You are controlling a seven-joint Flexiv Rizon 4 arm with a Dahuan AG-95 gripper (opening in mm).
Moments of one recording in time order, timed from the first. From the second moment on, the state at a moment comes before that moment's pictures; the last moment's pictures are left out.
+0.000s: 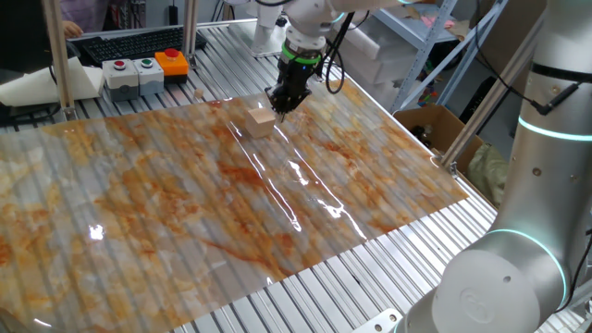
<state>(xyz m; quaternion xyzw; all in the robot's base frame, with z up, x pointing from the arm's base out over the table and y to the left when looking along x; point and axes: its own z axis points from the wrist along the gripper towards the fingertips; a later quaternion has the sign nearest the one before) 0.621 -0.109 0.118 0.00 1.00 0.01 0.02</state>
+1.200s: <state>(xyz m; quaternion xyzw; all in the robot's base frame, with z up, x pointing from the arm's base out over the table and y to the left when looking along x) 0.620 -0.109 0.118 0.01 1.00 0.02 0.02</state>
